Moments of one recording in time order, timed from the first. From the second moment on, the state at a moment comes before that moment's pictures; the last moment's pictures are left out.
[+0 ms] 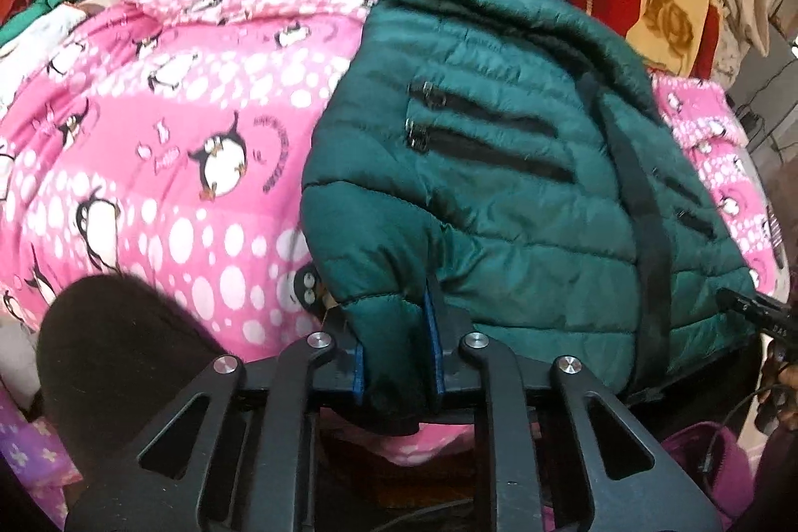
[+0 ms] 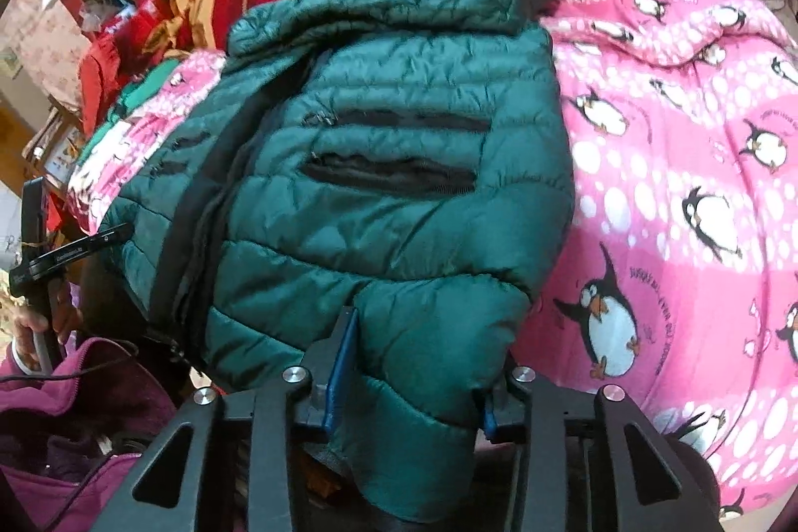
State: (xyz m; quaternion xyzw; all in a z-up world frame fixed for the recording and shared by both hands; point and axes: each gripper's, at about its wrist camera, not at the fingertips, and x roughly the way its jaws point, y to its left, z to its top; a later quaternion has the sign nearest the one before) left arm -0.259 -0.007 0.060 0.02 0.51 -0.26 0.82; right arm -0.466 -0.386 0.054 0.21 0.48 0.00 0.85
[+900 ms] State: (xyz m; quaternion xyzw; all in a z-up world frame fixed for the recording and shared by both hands) left arm -0.207 -0.015 0.152 -0.06 0.41 -0.25 0.88; right arm -0.432 -0.446 0.134 0.25 0.34 -0.04 0.91
